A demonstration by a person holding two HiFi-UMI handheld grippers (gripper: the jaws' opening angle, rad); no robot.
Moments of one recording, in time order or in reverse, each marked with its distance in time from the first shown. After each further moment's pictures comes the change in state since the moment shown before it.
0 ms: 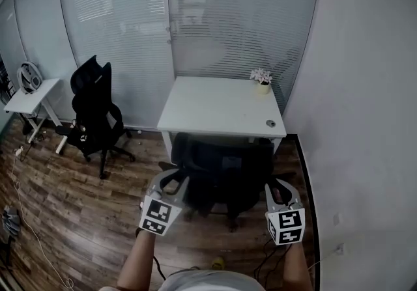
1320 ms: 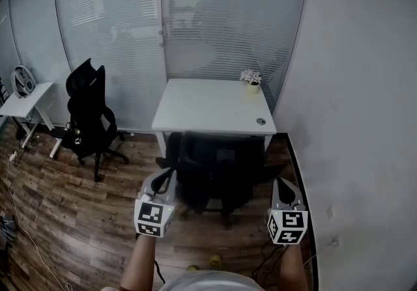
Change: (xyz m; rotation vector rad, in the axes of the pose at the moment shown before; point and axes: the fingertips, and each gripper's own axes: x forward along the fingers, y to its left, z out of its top) left arm -0.059 0.007 0.031 -0.137 -0.122 0.120; right arm -0.069 -0.010 0.020 0.118 -0.064 -0.202
